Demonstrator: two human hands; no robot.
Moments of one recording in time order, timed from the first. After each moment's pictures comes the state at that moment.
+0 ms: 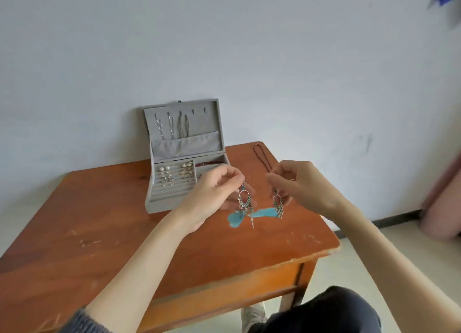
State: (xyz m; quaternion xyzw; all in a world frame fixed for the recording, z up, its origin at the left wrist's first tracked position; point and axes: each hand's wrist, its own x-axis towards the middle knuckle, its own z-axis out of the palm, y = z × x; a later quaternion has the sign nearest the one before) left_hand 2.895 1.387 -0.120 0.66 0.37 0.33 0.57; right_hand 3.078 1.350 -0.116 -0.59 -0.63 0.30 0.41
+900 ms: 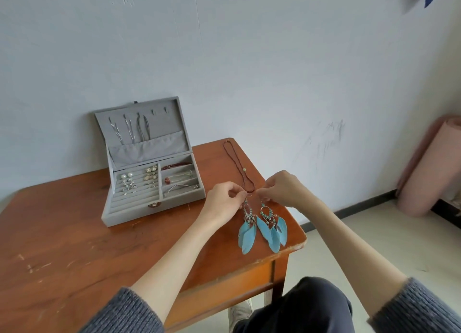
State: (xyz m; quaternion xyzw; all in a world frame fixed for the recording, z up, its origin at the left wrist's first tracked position) left_hand 2.989 1.417 -0.189 0.73 0.51 0.26 0.37; right_hand 3.142 1.389 -0.177 -0.73 -0.56 0.28 0.27
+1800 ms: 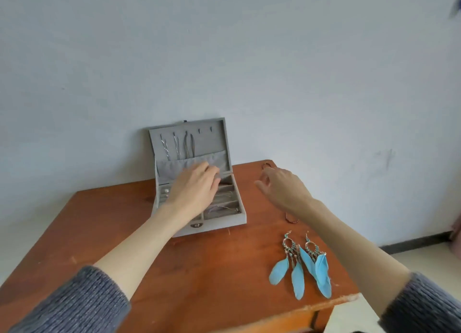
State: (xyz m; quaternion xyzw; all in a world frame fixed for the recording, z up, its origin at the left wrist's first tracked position) left_hand 2.880 1.486 -0.130 0.85 0.48 0.19 -0.13; right_hand 3.079 1.458 -0.142 -0.68 -0.69 0.06 0.23
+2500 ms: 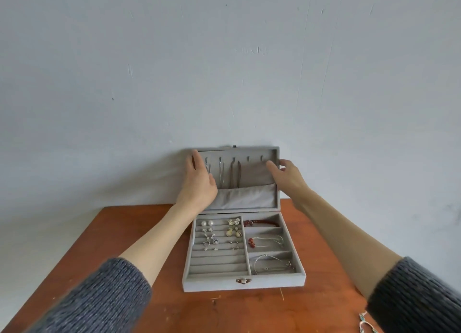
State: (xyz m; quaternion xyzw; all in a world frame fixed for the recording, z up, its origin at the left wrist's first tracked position) left_hand 2.807 1.595 -0.116 0.70 0.63 0.32 0.10; right_hand 3.003 1.608 -0.116 -0.64 -0.53 0.32 0.45
